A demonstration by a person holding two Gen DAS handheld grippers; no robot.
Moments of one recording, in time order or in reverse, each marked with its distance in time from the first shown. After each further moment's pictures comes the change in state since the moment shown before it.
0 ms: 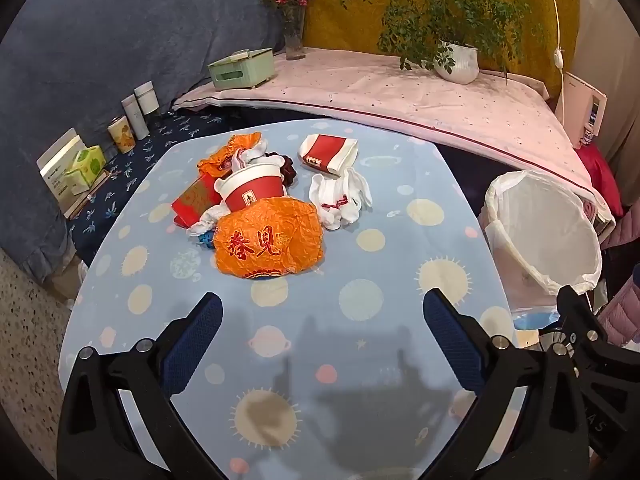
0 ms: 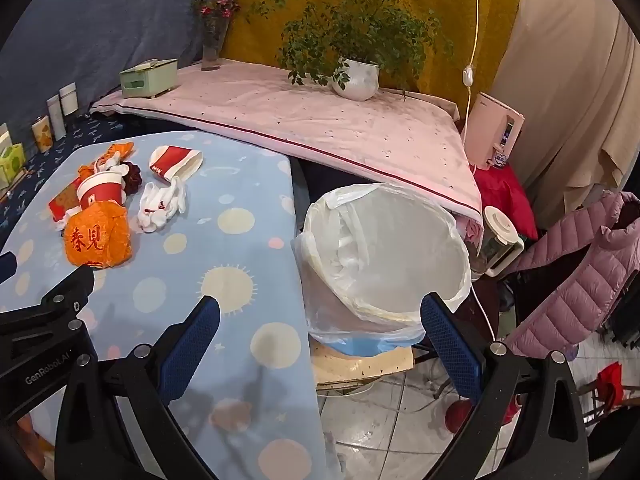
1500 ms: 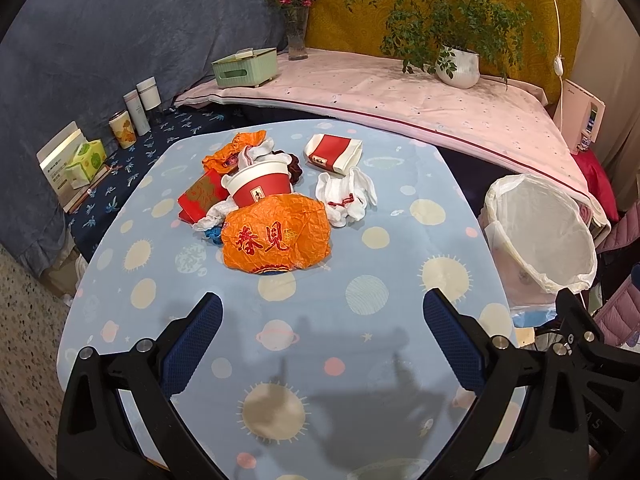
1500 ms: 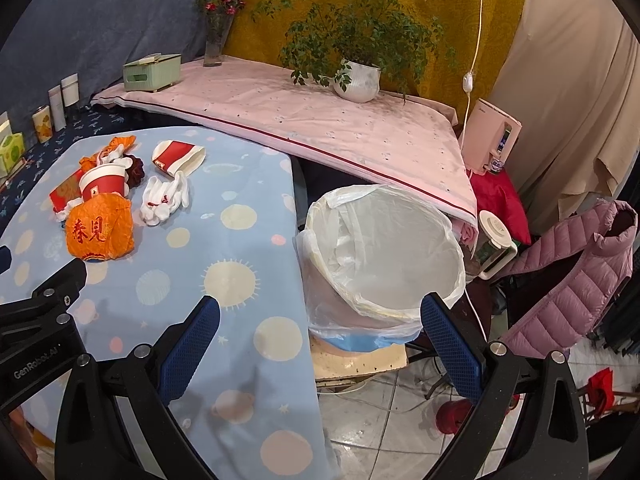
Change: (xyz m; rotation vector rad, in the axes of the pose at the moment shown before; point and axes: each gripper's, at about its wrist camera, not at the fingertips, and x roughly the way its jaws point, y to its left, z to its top) left arm -0.017 0.005 -0.001 -0.012 0.003 -0.005; right arm -0.008 0.006 -0.008 -0.019 -0.001 -0.019
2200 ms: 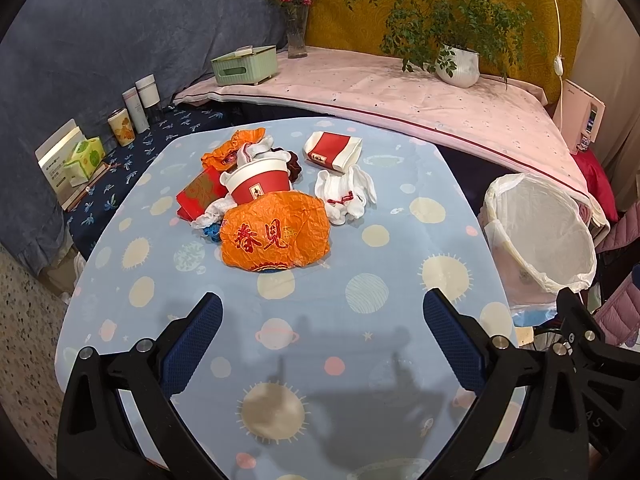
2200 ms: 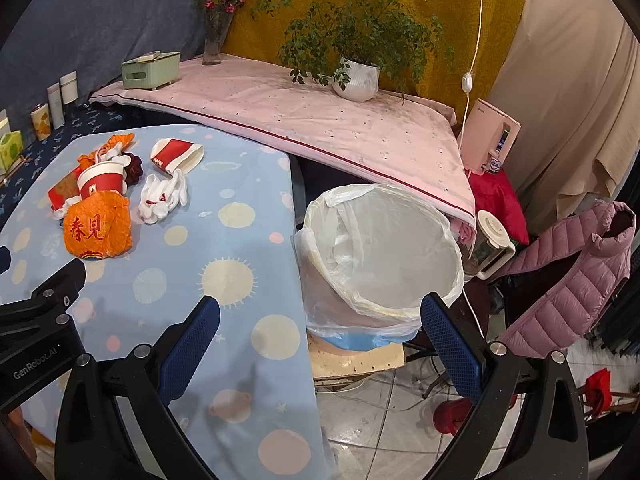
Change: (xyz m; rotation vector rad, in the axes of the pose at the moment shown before) left arm 0.001 0.003 -0.006 -0.002 0.000 -0.003; right arm 0.002 -0.002 -0.001 -0.003 0.006 -0.007
